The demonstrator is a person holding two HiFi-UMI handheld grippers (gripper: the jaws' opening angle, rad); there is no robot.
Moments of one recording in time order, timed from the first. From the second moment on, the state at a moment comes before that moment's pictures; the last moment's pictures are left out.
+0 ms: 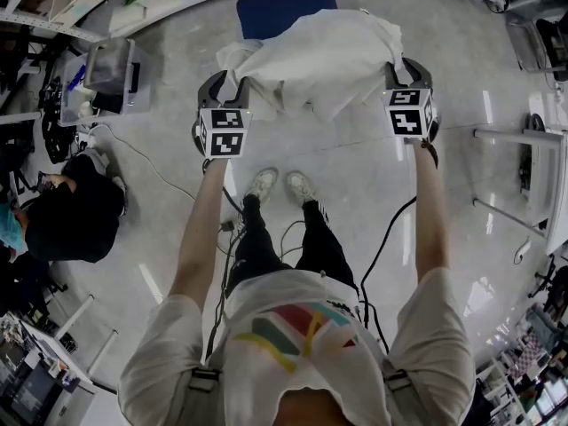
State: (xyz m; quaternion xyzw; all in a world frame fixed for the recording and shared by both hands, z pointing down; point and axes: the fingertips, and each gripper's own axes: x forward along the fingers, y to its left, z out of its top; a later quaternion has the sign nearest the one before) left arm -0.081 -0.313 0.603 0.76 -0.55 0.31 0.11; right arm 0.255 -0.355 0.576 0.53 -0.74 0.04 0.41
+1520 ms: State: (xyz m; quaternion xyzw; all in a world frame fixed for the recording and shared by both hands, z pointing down) left arm -0.079 -0.342 0.375 0.78 -0.60 0.14 -0.02; right arm 0.220 -0.359 0.354 0.62 -0.74 -0.10 0.26
